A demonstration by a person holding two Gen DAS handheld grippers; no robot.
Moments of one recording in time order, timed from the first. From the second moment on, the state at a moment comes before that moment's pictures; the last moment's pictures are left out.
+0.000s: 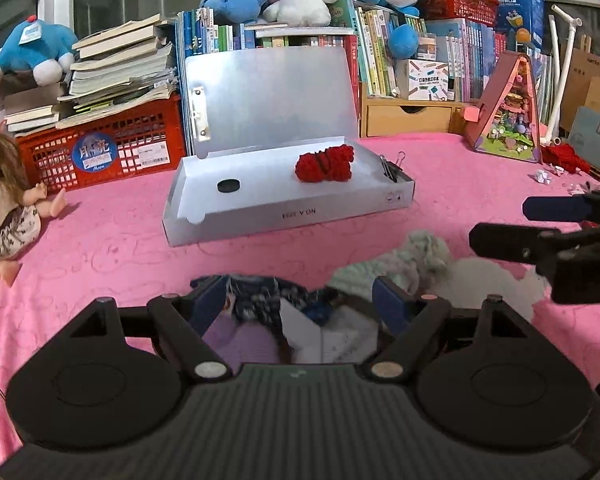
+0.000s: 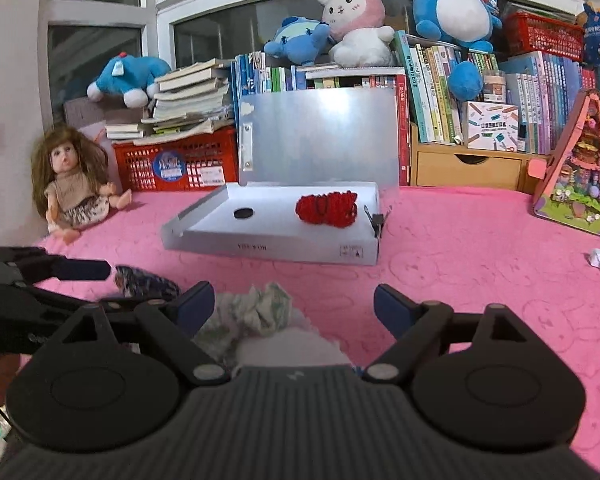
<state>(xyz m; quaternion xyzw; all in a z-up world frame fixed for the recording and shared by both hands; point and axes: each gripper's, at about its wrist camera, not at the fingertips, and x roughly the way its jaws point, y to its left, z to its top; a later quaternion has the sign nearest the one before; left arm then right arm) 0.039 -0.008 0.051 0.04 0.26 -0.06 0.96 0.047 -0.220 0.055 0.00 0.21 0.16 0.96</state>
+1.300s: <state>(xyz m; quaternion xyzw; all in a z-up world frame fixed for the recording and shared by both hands) 0.032 0.032 0.009 0.04 0.28 -0.01 0.96 0.049 -0.206 0.009 -0.04 0.27 0.16 0.95</state>
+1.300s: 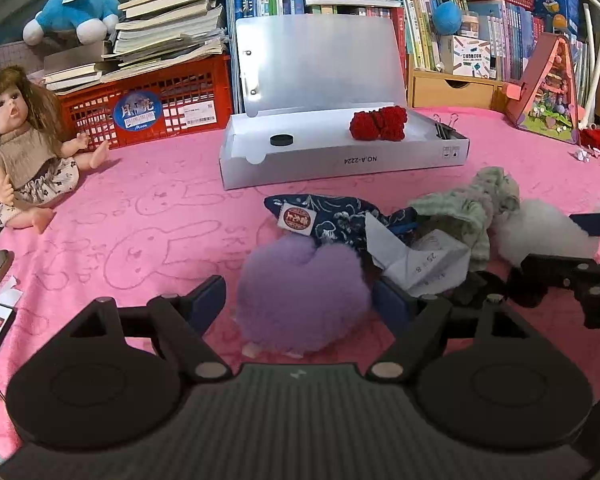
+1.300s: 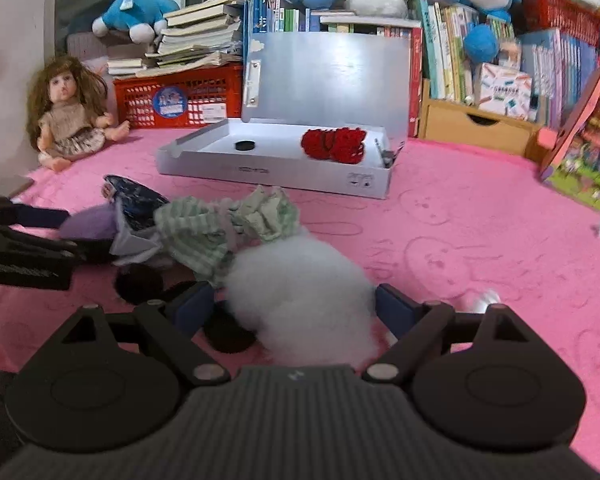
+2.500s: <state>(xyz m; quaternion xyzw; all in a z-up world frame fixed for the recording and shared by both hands) 0.042 0.041 0.000 -0.02 0.27 0.00 0.96 0.056 -0.205 0.001 -0.03 0.27 0.14 0.95</state>
